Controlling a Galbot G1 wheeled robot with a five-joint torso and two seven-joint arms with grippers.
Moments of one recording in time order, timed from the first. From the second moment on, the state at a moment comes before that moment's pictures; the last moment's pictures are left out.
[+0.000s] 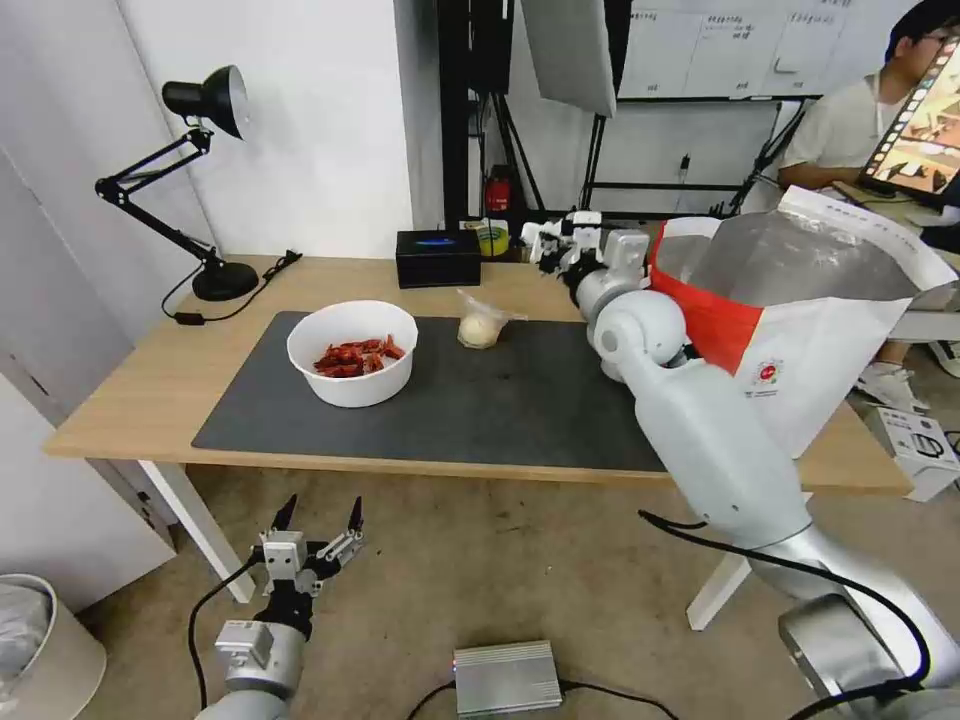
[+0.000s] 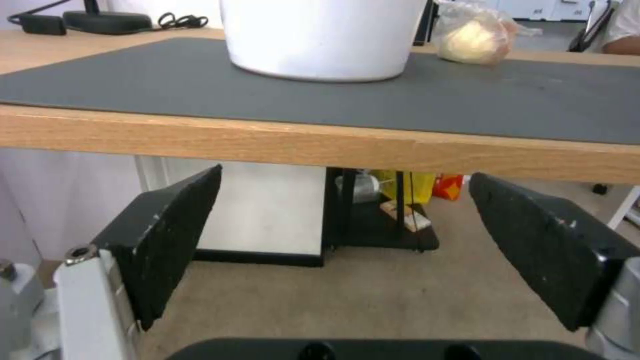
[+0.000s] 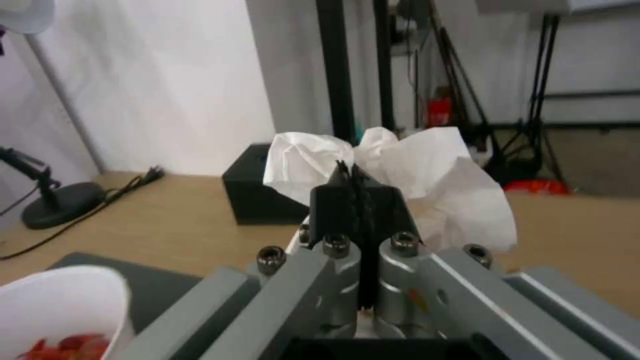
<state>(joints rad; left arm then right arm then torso) 1.65 -1.21 -0.44 -1.98 -0.30 -0.18 -0.16 -0.35 1.25 0.00 1.50 0.80 -0.44 0.28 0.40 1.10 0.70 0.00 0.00</state>
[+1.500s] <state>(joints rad) 1.66 -1.22 -0.43 -1.98 -0.29 -0.20 -0.16 -0.49 1.24 -0.06 1.58 0.83 -0.51 0.24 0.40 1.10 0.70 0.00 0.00</state>
